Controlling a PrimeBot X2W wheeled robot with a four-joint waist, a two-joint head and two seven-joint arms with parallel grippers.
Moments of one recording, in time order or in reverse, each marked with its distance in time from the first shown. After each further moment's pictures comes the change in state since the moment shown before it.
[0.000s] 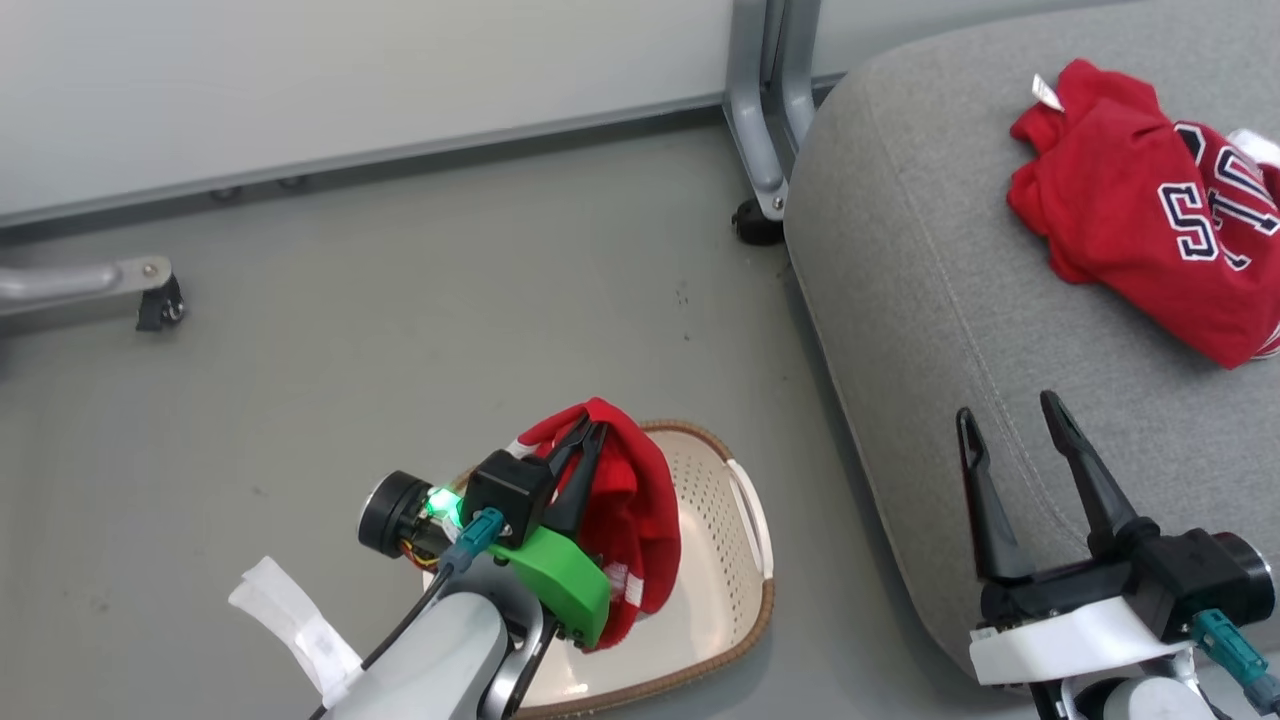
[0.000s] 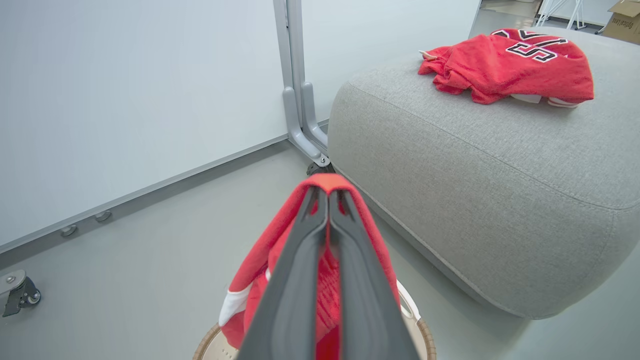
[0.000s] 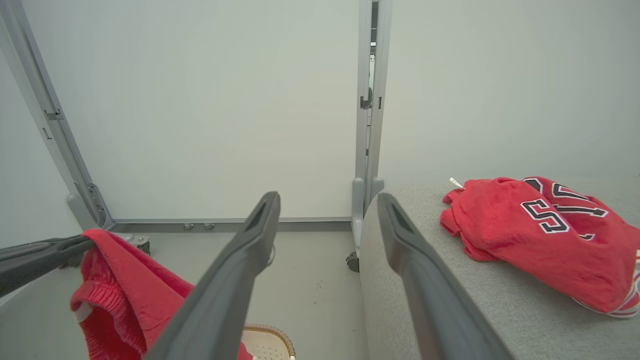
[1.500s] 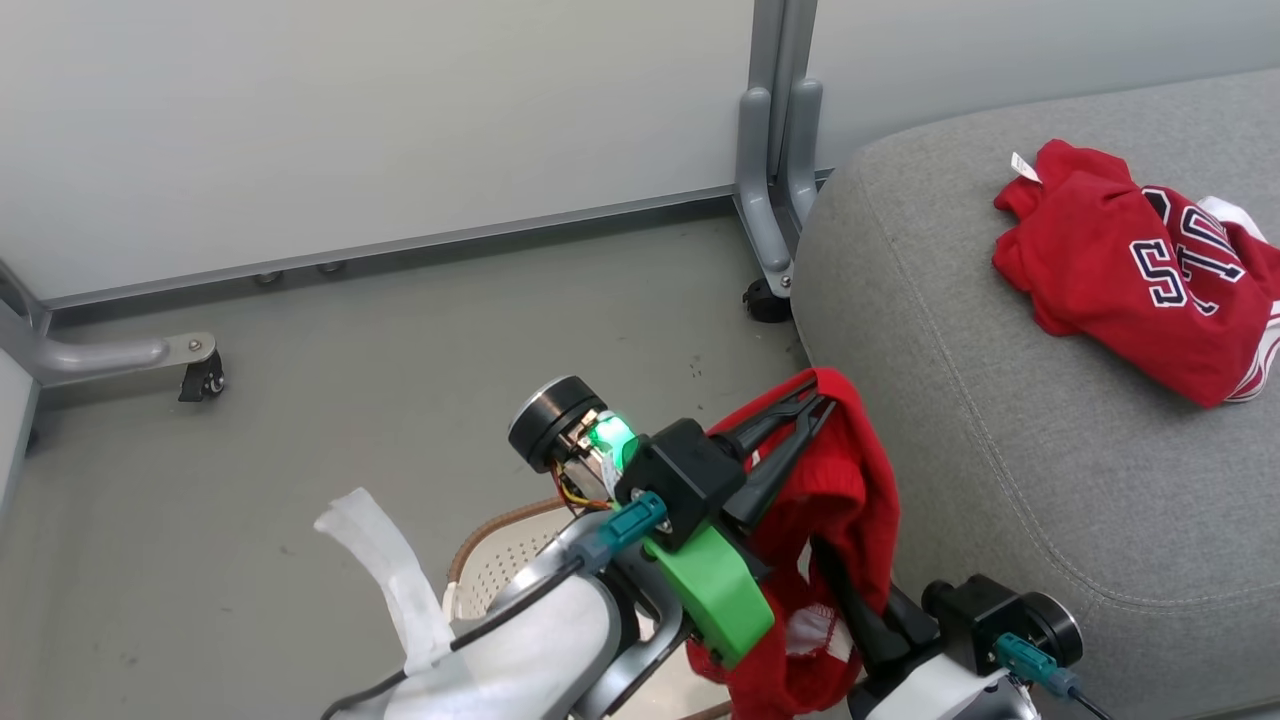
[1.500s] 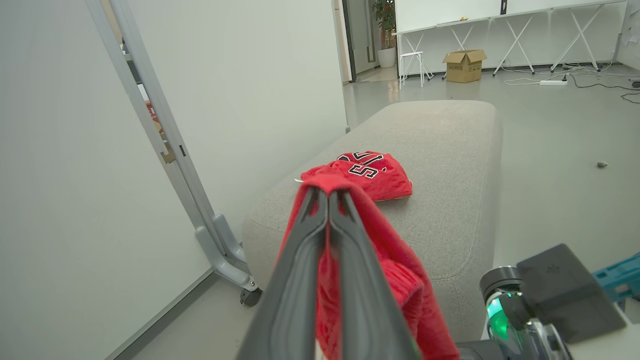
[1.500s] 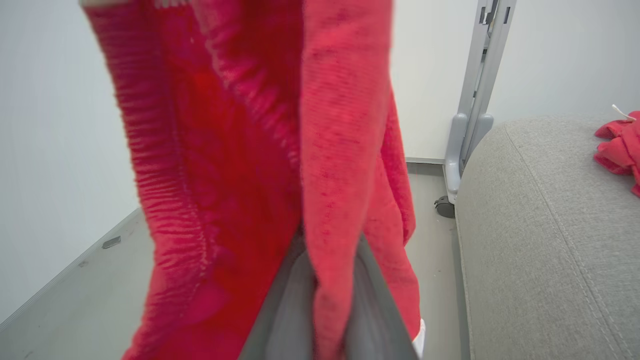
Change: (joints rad) left arm -0.096 0.001 -0.141 -0.493 0.039 -0.052 0.270; right arm -0.077 -0.062 0.341 0.342 0.117 0.000 0.000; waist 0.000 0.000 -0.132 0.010
